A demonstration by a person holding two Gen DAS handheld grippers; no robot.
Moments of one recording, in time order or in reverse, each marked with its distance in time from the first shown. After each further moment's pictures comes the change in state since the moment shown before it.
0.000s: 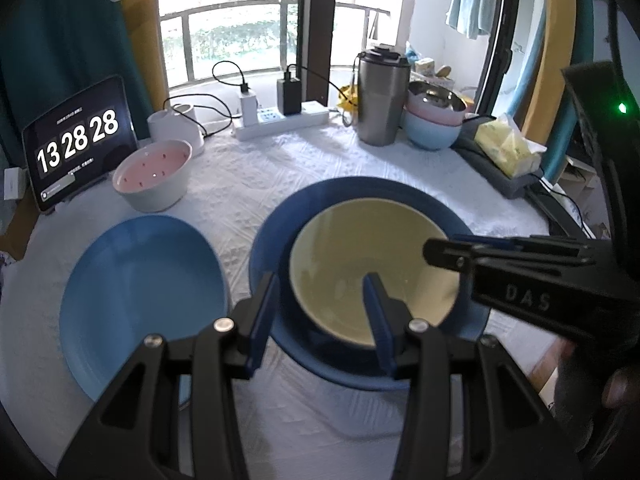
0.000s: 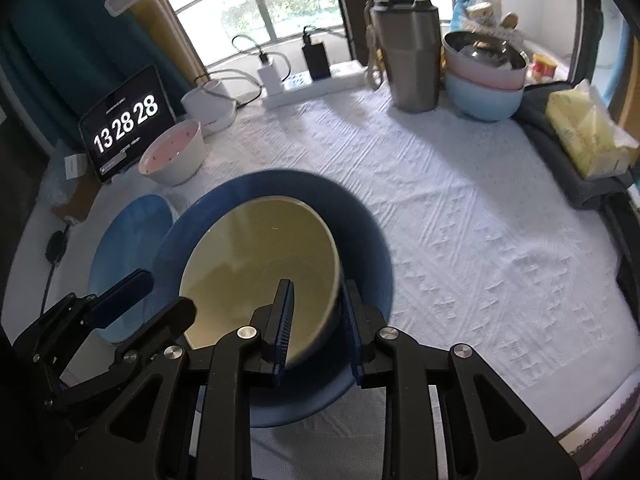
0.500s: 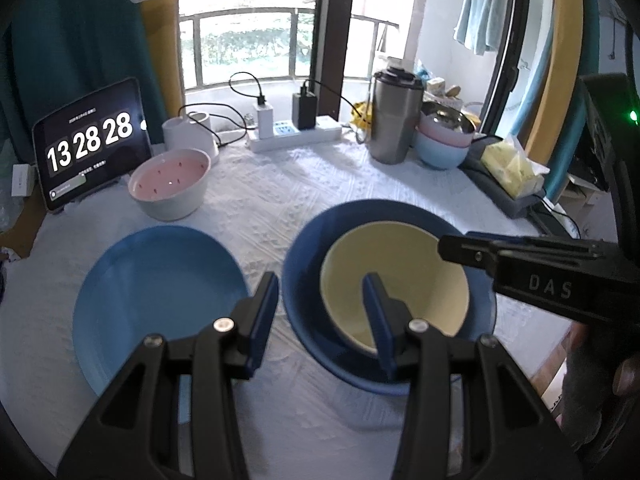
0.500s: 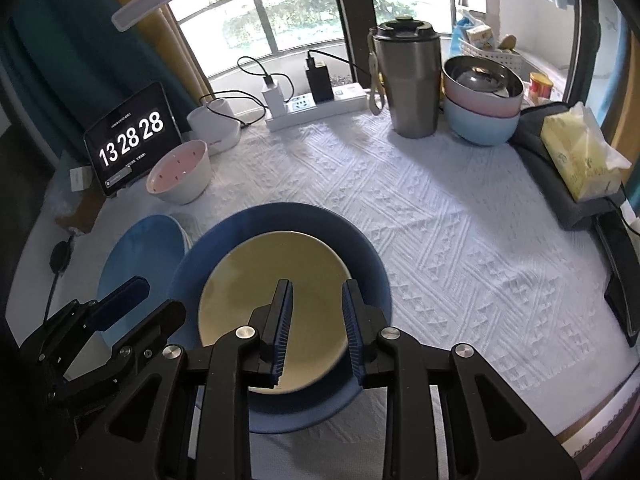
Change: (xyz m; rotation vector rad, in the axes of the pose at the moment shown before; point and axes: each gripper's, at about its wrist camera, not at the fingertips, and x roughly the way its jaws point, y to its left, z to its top) left arm -0.011 0.020 0.008 -0.040 -0.037 0.001; right arm -0.013 0.007 0.013 -0.012 -0.040 0.005
